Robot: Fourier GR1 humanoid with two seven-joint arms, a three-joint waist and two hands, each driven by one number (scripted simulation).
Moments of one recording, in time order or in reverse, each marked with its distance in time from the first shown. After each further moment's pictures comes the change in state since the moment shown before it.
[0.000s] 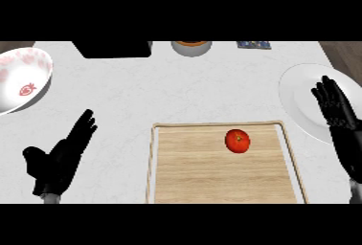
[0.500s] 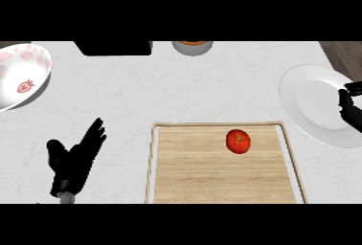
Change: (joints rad) left arm -0.005 -0.091 0.002 0.134 0.020 -0.004 0.031; right arm -0.084 -0.076 -0.189 0.129 0.111 -0.198 0.176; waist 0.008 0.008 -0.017
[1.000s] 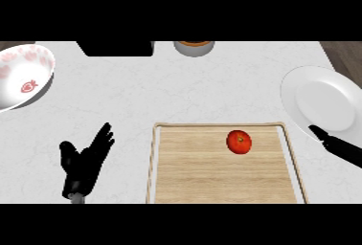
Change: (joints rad) left arm 0.004 -0.077 0.011 0.072 -0.026 -0.036 -0.021; right arm 0.151 0.168 -0.031 -0.076 0.096 -0.131 -0.110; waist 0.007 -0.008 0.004
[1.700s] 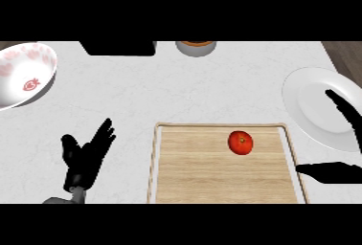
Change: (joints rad) left arm -0.040 -0.013 0.026 0.029 -0.008 -0.024 0.016; right arm -0.025 -0.268 0.249 -0.215 0.237 0.282 0.609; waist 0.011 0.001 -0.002
